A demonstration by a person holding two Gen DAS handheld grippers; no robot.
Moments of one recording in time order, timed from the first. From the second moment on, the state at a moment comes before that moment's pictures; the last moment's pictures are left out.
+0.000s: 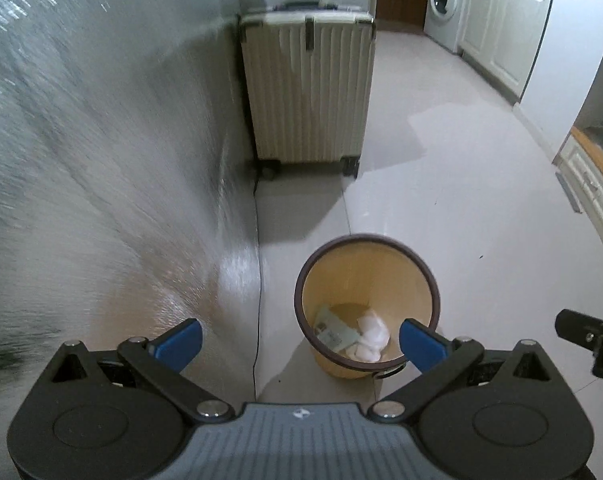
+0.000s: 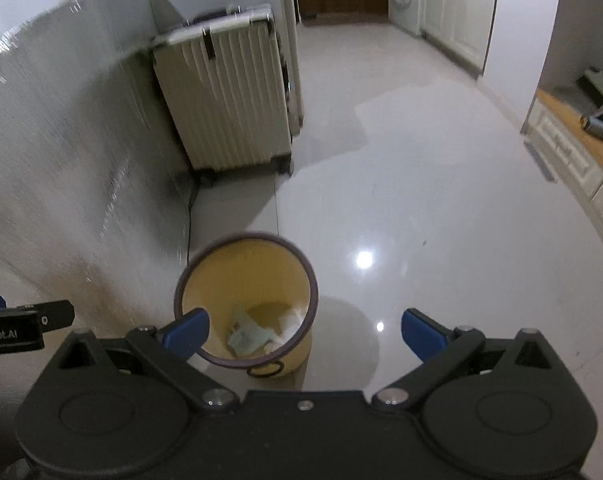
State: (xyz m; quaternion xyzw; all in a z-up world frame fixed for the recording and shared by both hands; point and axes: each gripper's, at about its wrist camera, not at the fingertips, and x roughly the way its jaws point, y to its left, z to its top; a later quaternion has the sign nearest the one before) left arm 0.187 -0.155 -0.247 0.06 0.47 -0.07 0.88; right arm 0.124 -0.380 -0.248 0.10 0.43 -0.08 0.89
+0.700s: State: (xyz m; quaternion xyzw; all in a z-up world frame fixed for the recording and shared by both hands) left arm 0.075 -0.116 -0.093 0.03 0.32 -0.11 0.94; right arm 0.010 -0.351 -0.086 0.05 0.26 -0.09 0.96
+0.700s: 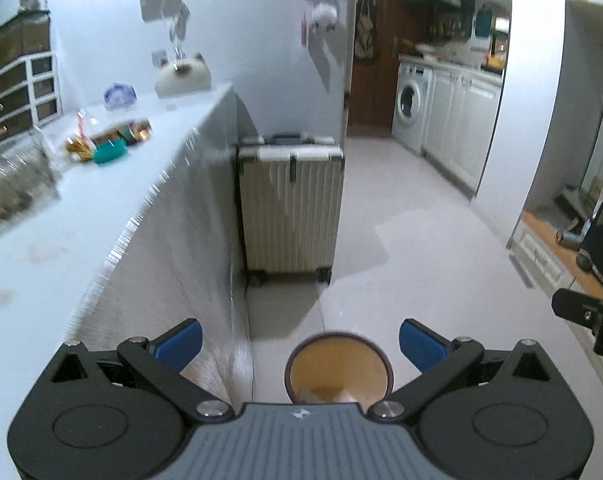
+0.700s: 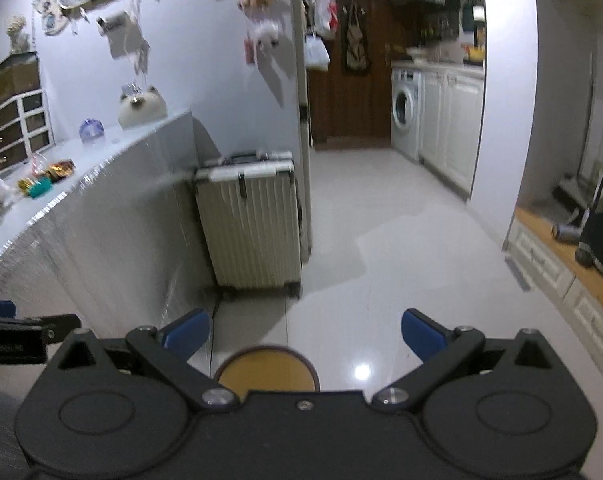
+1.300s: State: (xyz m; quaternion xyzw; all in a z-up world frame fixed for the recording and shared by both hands) left arm 0.001 0.005 -0.001 0.02 0.20 -0.02 0.98; right arm -0.016 -0.249 0.001 0.01 0.15 0.02 0.99
